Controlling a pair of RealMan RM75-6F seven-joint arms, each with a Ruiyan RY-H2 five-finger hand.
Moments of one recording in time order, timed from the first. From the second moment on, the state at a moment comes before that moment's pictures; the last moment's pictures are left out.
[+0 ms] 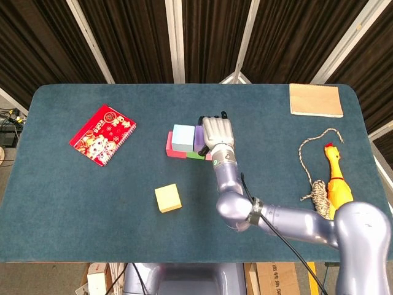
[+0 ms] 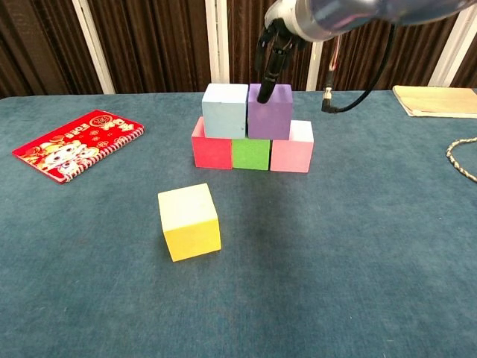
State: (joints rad) left arm -0.09 -1.24 -0.35 -1.42 1.18 1.58 -0.12; right arm 1.29 -1.53 0.60 -1.55 0.08 1.13 -1.00
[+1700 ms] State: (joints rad) left arm -0.09 -1.24 -0.31 -1.46 1.22 1.57 -0.12; right arm 0.88 -1.63 0.20 -1.97 -0.65 1.21 -0.65
